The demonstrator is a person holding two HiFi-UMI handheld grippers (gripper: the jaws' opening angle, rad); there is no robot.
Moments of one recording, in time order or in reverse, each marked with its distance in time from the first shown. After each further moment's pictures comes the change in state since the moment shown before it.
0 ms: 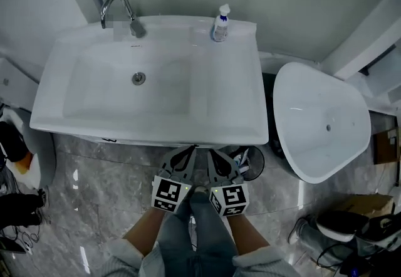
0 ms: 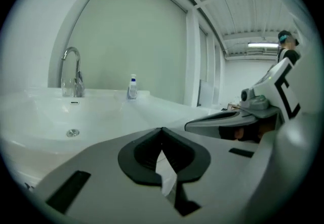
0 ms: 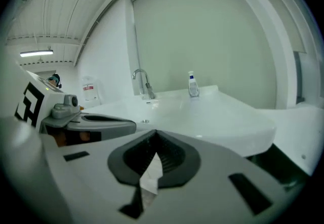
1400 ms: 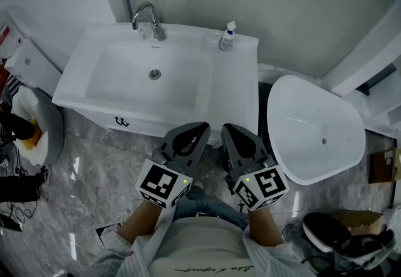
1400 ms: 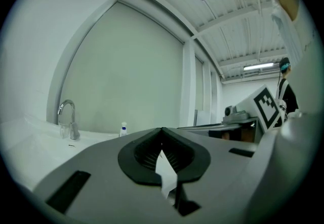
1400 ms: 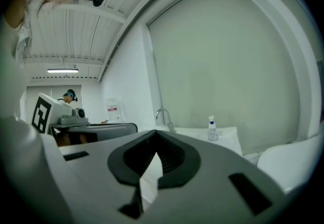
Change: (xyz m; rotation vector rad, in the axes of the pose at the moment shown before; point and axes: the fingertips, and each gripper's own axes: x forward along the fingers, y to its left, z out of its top) left arm -0.092 -0.059 0.226 -0.045 -0.267 -0.022; right arm -0.104 0.032 0.222 -0.062 -0.165 0.247
